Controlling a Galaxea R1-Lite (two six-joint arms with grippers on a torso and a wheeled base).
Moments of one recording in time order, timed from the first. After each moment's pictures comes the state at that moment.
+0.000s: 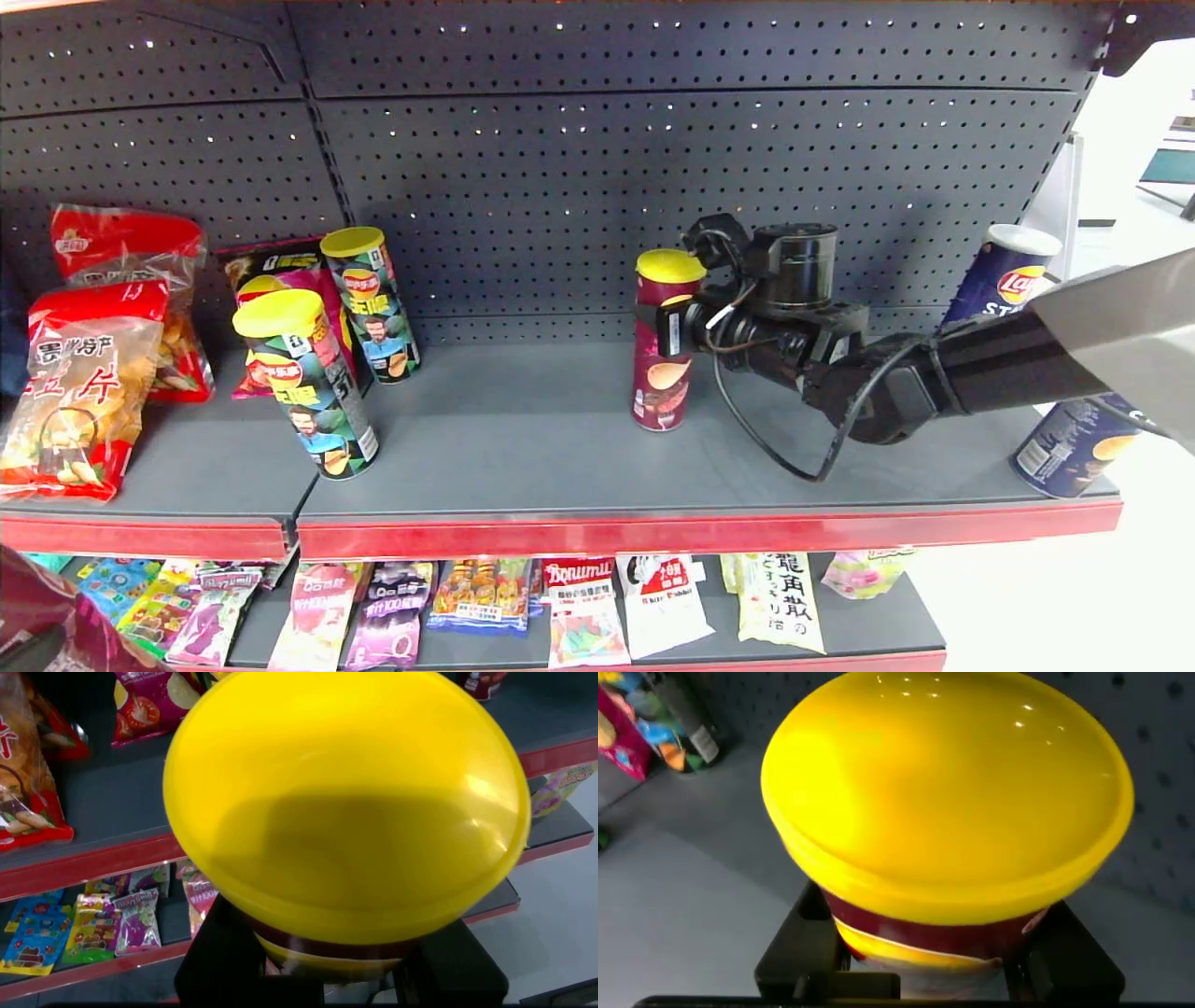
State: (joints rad) left arm 0.01 0.51 -0.48 0.25 -0.22 0.11; right arm 0.55 2.10 -1.28 -0.62 -0.04 -0.01
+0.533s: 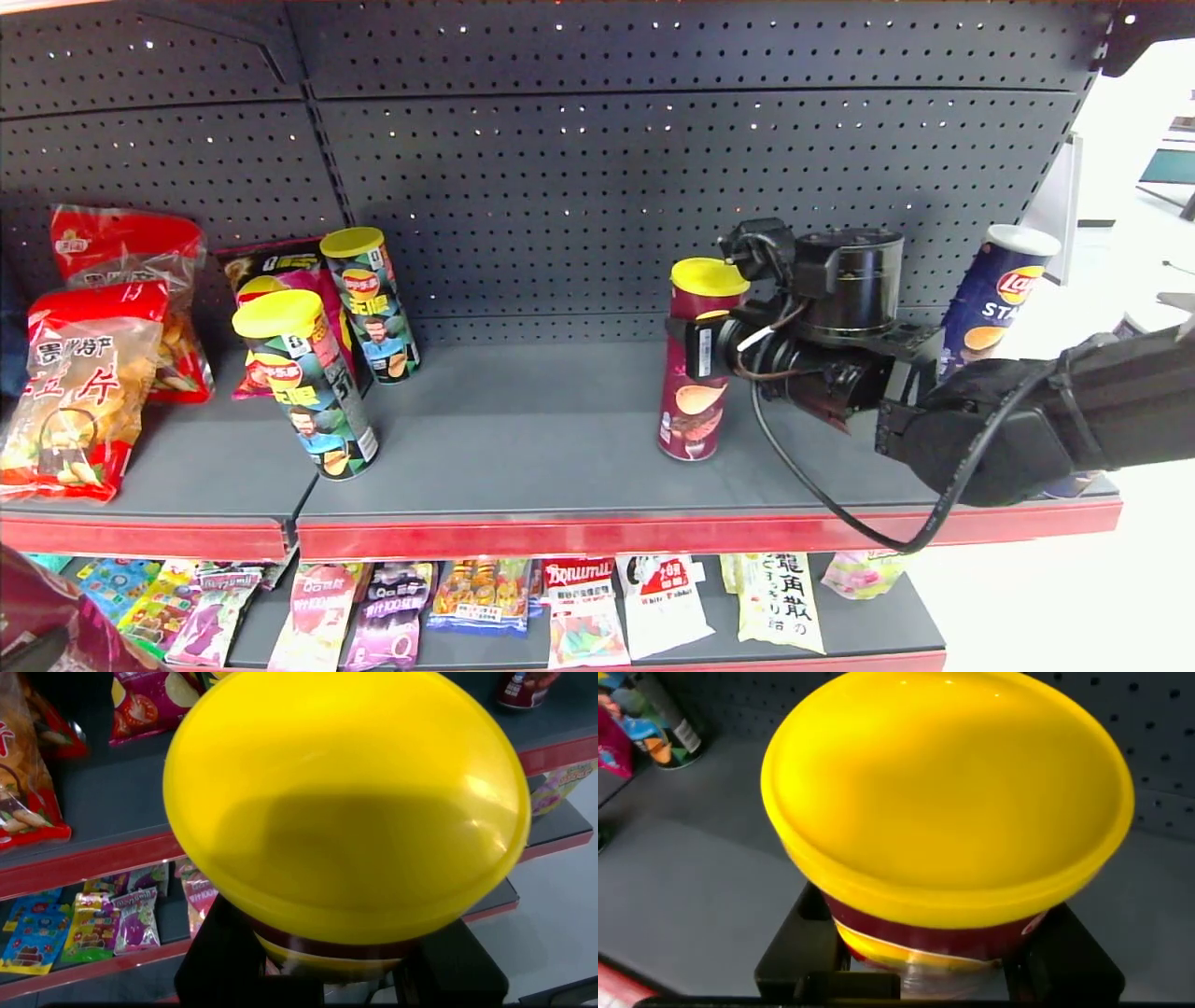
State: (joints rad) left arm 0.01 0.51 -0.48 0.25 -0.22 0.11; right arm 0.62 1.91 -1.06 -0.62 -0.24 0.06
